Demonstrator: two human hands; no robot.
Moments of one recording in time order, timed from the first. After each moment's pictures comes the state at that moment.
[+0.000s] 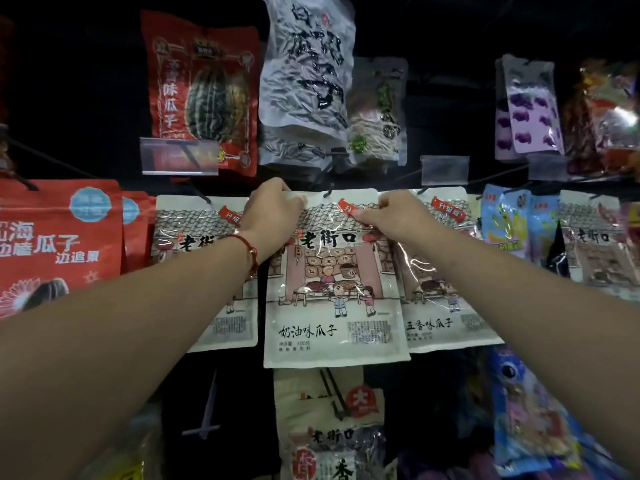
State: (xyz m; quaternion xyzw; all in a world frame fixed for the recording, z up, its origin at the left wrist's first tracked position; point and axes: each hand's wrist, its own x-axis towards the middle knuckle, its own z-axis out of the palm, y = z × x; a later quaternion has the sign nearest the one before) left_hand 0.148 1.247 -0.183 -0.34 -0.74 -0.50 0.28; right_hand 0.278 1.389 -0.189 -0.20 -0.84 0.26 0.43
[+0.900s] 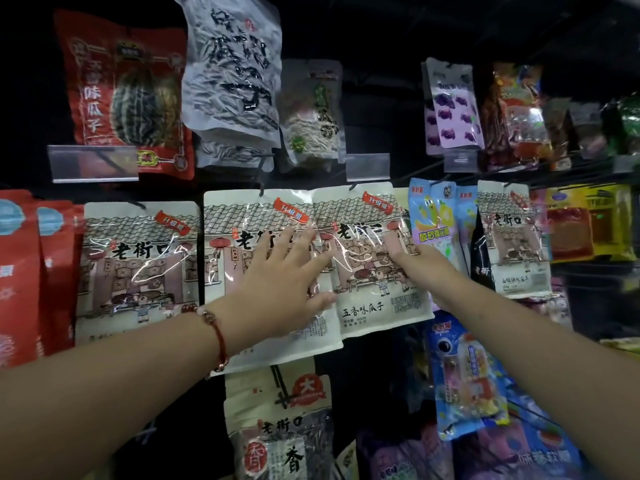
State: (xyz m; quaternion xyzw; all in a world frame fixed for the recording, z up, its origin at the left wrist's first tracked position) left_hand 0.229 1.272 -0.270 -0.51 -0.77 0.06 0.38; right_hand 0.364 1.478 -0.281 -0.30 -0.74 0.42 0.43
